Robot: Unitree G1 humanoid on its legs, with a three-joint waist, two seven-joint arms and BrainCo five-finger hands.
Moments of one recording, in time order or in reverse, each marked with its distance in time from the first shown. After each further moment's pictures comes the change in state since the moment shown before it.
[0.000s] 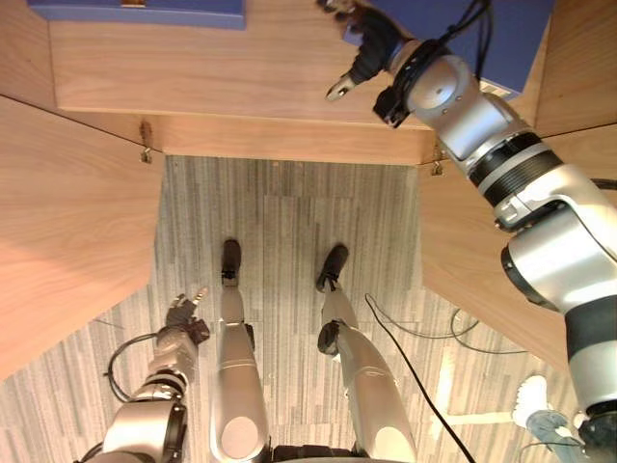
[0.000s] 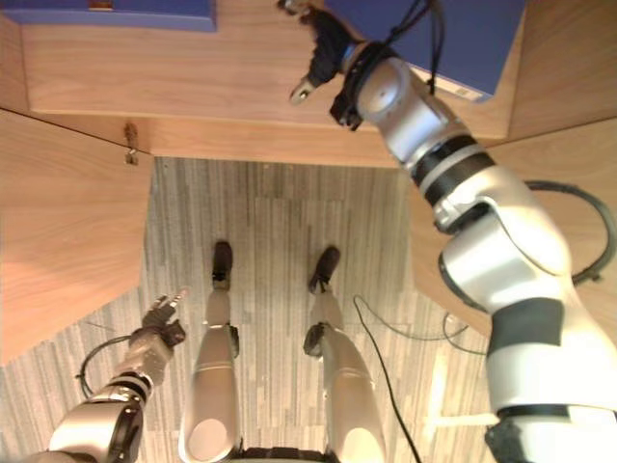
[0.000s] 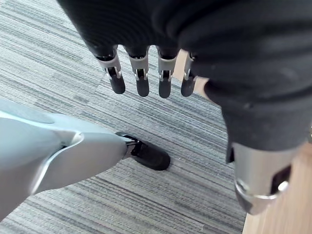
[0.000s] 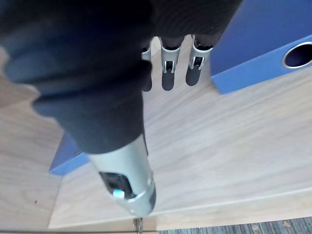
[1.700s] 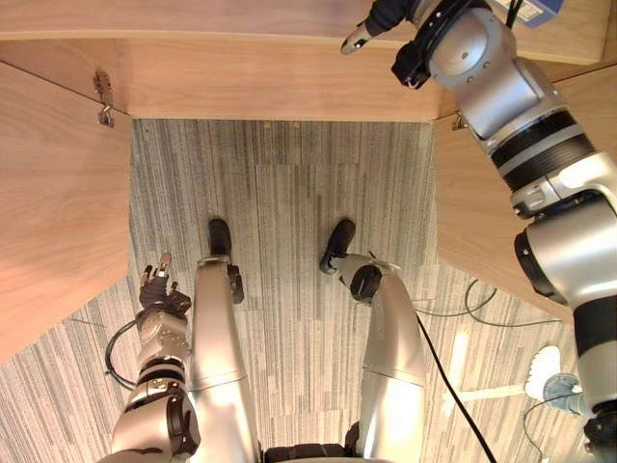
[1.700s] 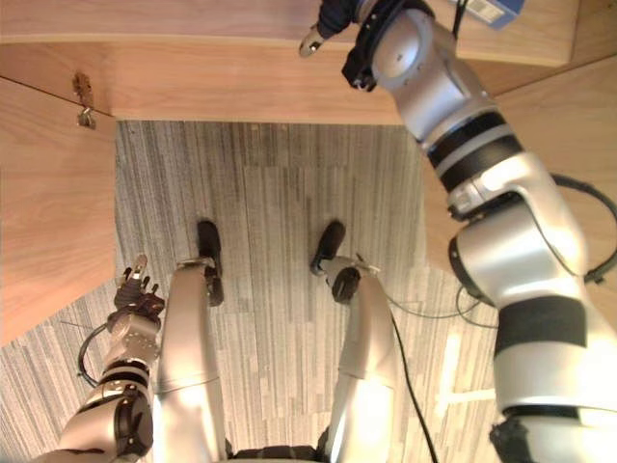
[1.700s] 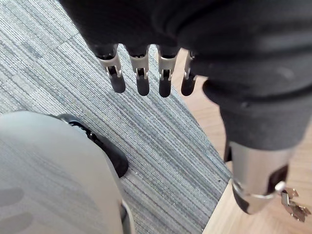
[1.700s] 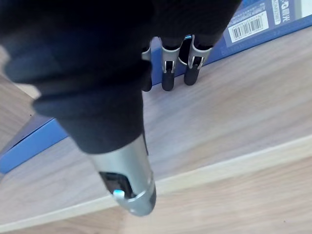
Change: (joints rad) left arm 0.001 -0.134 0.348 -0.290 -0.033 0.003 -0.012; right arm -0.029 -0.035 -0.249 -0.012 -0.272 0.009 -0.029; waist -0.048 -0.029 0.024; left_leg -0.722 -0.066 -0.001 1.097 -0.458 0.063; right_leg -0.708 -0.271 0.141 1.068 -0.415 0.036
